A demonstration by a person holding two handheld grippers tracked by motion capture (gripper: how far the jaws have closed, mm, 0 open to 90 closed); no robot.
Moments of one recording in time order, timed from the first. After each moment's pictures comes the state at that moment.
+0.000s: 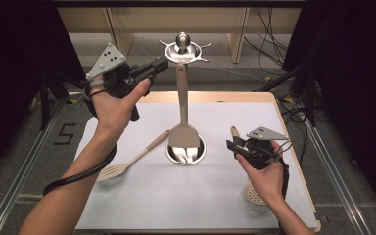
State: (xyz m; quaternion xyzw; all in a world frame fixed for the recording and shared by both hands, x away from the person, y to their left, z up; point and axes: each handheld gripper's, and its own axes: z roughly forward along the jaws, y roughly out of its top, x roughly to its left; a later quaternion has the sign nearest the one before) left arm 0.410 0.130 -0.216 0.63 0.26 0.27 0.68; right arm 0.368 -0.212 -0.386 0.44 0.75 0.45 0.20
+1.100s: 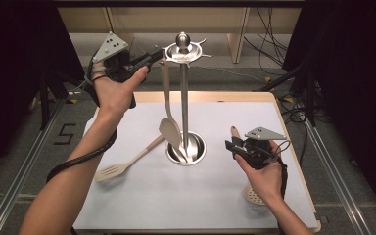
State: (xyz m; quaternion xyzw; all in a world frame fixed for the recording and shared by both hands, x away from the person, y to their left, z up) left arm 0.452 0.137 -0.216 0.64 0.29 0.29 0.65; right arm 0.371 -0.210 -0.388 0.43 0.75 0.45 0.21
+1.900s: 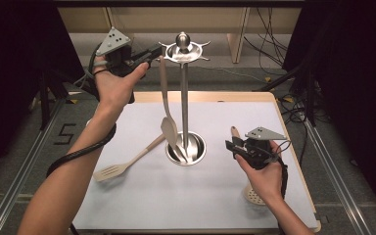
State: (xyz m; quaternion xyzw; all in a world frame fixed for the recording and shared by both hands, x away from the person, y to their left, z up) left arm 0.466 0.139 -0.214 0.65 0.29 0.29 0.64; right arm 0.371 -0.210 -0.388 0.43 0.75 0.45 0.21
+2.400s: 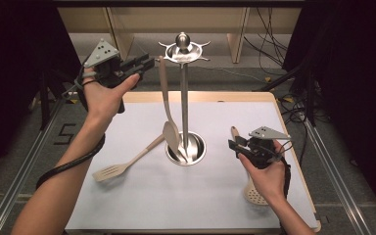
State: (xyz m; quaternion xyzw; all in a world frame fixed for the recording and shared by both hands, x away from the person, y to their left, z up) left arm 0.448 0.168 -0.236 0.66 0.31 0.29 0.62; right arm 0.373 -0.221 -0.388 0.44 0.75 0.45 0.22
